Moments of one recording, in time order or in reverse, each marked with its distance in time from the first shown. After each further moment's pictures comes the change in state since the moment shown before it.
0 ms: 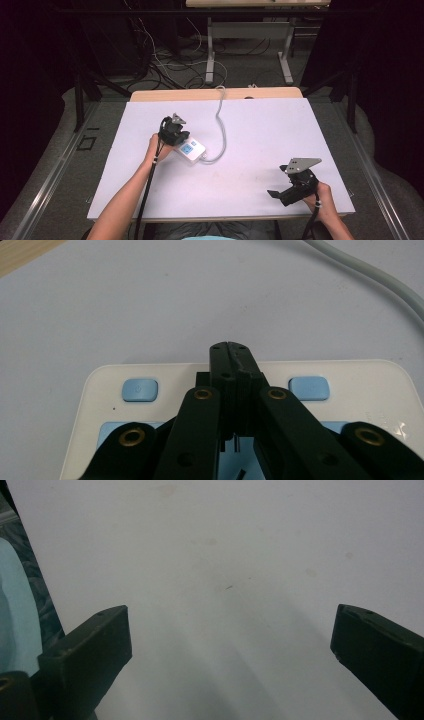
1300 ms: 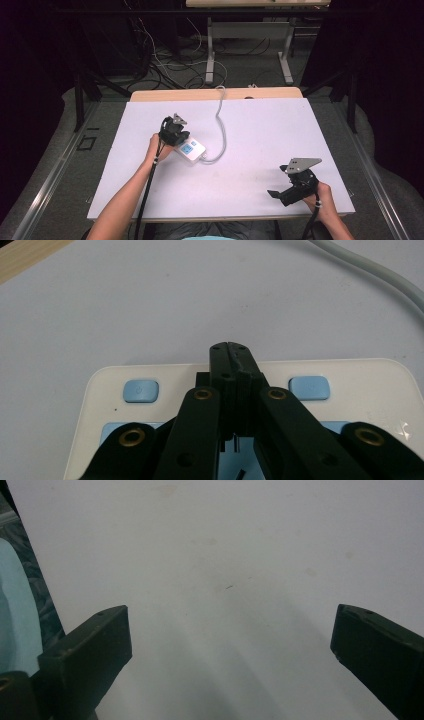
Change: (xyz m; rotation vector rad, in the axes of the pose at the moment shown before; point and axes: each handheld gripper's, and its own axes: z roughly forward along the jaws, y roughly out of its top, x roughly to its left) left arm 0.000 0.001 -0.001 0.016 -0.008 0.005; right arm -0.001 0.000 0.000 -0.003 0.002 -0.003
